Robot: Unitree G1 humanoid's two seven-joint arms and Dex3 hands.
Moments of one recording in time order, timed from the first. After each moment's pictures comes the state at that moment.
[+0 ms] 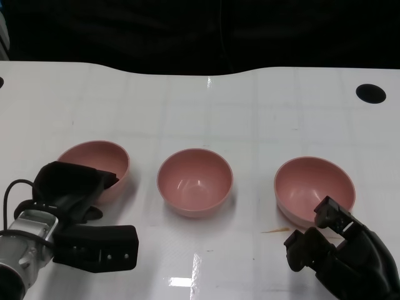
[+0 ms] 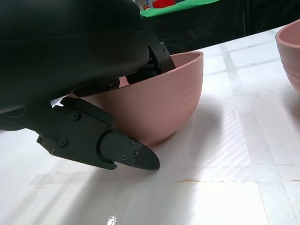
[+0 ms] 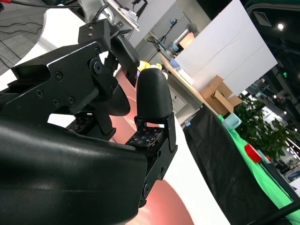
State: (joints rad) left arm -0.58 0.38 -0.54 0.98 0.89 -0.23 0.39; right arm 0.16 0.07 -0.12 -0.08 0.68 0.36 0.40
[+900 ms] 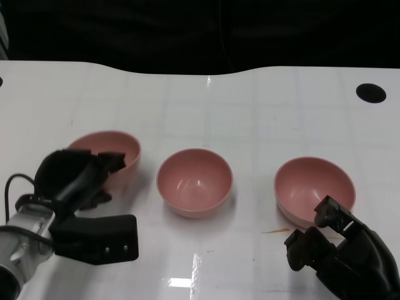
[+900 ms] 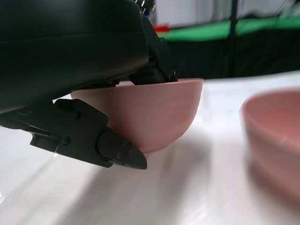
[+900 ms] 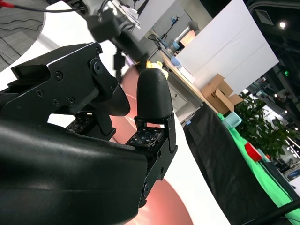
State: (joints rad) left arm -0.55 0.42 -0.49 0.84 0.79 -0.35 0.45; right arm 0.16 0.07 -0.13 -0.08 0.67 0.35 0.40
